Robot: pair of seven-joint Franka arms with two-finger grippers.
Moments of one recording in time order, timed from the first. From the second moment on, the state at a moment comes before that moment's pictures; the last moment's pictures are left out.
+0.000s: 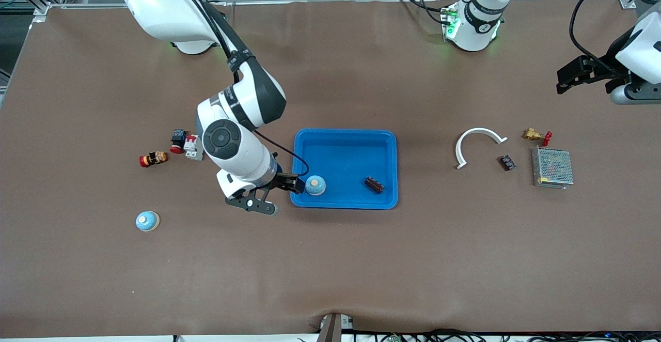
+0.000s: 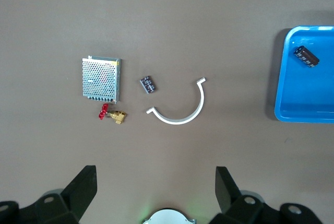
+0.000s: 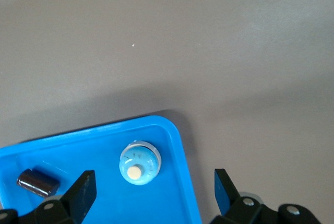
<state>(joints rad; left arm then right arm) -0.04 -0.02 -0.05 -1.55 0.03 1.44 -0.06 0.51 0.67 0.01 -1.36 0.14 2.12 0.74</state>
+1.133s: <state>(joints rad) -0.09 0.22 -0.18 -1.56 -0.01 1.68 -0.41 0.61 0.81 0.01 -1.36 0.14 2.25 0.81</state>
